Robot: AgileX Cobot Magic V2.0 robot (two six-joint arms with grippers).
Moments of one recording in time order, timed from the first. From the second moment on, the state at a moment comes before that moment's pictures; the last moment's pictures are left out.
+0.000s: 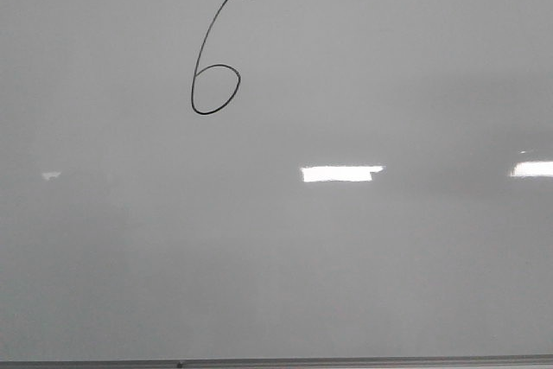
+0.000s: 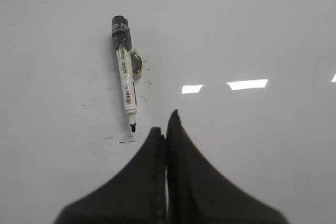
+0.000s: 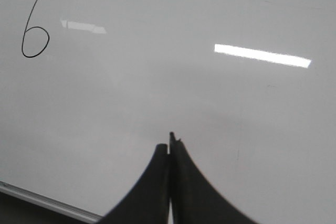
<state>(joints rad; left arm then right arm) -0.05 -0.01 0.01 0.03 0.17 0.01 0.17 0.29 -0.35 0.27 0.39 -0.26</state>
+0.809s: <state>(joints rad) -0.05 -0.01 0.01 0.03 0.17 0.01 0.17 0.19 -0.21 0.19 0.26 -0.17</state>
